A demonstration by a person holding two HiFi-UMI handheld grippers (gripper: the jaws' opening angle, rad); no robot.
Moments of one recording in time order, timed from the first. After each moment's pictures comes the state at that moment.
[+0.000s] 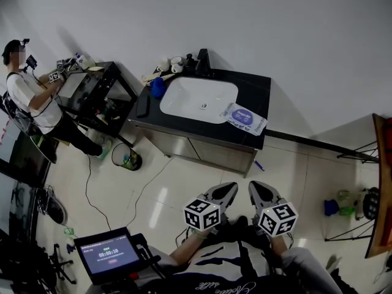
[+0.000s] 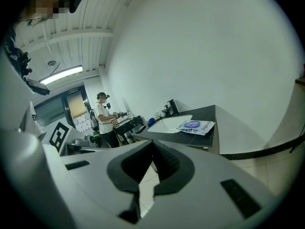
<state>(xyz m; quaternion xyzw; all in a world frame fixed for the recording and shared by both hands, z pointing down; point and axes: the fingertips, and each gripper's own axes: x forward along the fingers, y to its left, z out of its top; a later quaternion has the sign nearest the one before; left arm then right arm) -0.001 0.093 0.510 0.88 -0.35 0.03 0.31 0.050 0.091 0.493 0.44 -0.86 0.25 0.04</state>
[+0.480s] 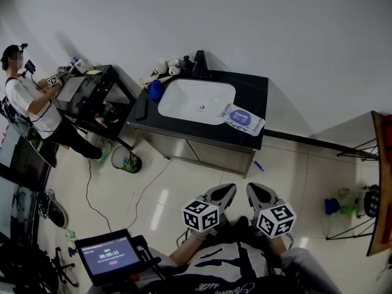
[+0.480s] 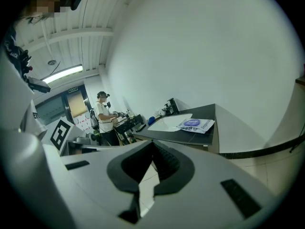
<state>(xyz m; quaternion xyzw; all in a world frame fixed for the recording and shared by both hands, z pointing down) -0.002 0.095 0.512 0.88 -0.35 0.03 0.32 0.047 0.096 0.496 0.44 -0.86 0.26 0.05</state>
